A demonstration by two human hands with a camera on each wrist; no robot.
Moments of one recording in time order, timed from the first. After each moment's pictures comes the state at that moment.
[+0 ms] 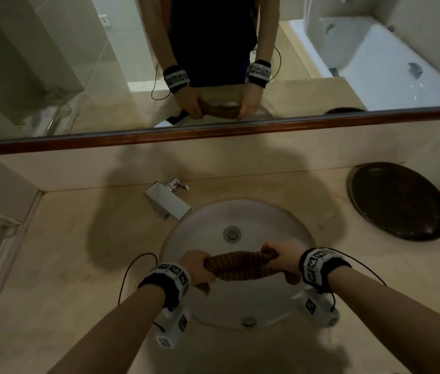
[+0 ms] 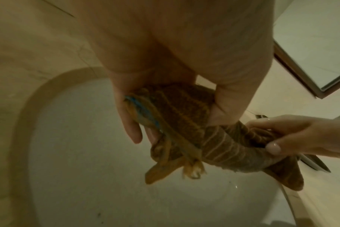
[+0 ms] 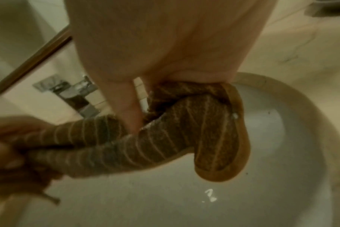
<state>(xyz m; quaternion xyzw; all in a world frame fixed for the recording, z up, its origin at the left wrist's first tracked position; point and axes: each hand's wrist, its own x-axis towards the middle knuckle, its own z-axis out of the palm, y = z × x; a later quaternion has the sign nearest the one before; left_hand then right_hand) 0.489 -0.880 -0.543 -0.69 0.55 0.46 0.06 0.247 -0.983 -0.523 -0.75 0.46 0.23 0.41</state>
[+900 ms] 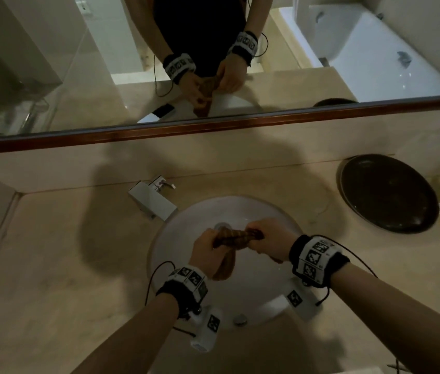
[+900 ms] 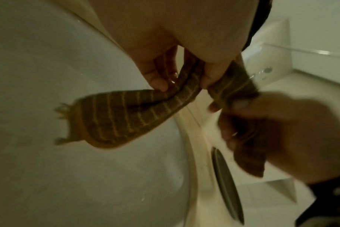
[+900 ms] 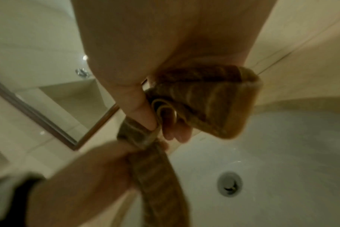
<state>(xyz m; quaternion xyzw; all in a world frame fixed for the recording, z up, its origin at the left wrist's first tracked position) 0.428 -0.902 -0.536 -0.74 0.45 0.40 -0.29 0.266 -0.991 -0.478 -0.78 0.44 0.11 0.42</state>
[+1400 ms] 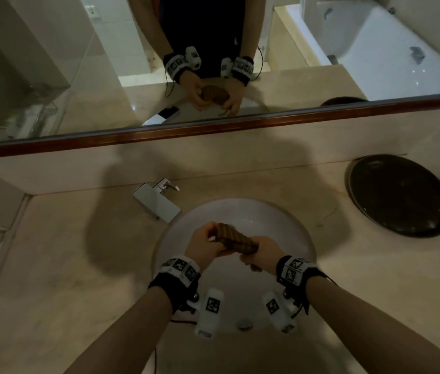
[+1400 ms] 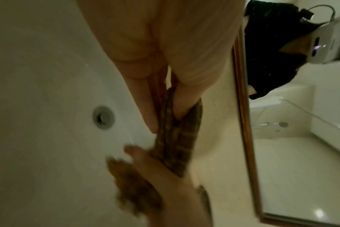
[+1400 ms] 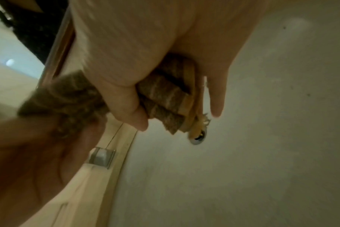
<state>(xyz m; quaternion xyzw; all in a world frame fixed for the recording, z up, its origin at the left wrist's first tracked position) 0.446 -0.913 -0.523 -0.65 0.32 0.54 -0.41 0.280 -0.971 -0.539 -0.64 0.53 0.02 0.56</state>
